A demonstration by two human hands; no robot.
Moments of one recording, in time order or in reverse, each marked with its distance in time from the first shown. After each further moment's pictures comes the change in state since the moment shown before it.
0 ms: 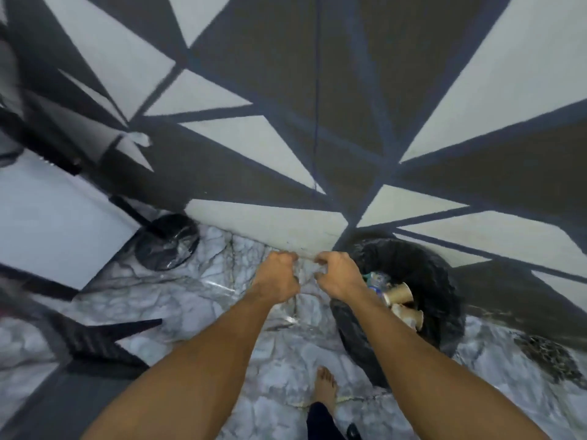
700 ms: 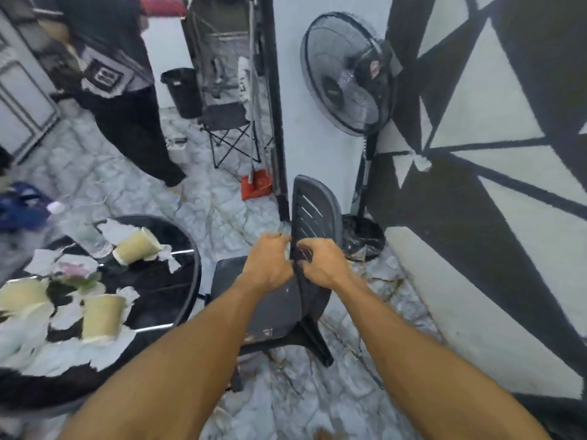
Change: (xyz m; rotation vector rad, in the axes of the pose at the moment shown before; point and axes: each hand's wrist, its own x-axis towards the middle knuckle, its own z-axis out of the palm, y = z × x) left_hand -0.351 -0.247 -0.167 0.030 0.698 -0.702; right_hand -0.148 -0.376 0.222 -0.232 -0.433 -1.021
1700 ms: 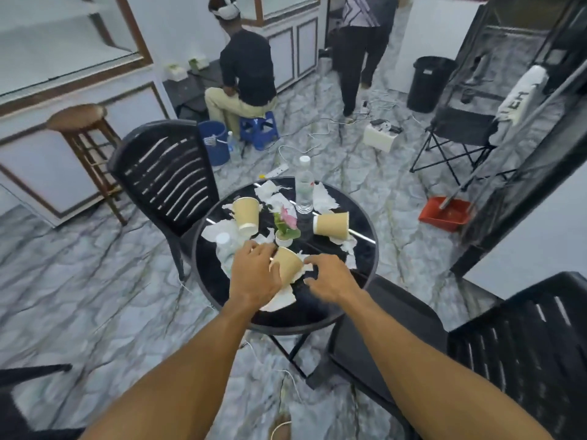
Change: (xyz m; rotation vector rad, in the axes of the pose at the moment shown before) left_hand -0.204 -0.279 -0.114 0.231 0.541 -0.796; right_hand 0.079 -0.285 0.227 -0.151 -0.598 -0.602
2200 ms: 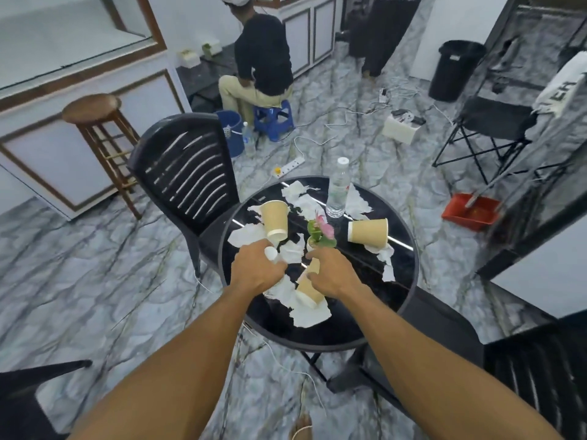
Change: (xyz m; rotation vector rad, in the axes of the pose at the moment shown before) left_hand 0.059 -0.085 -0.019 -0.246 -0.224 -0.426; right_hand 0.083 -0.061 0.035 0.008 -0.020 0.033
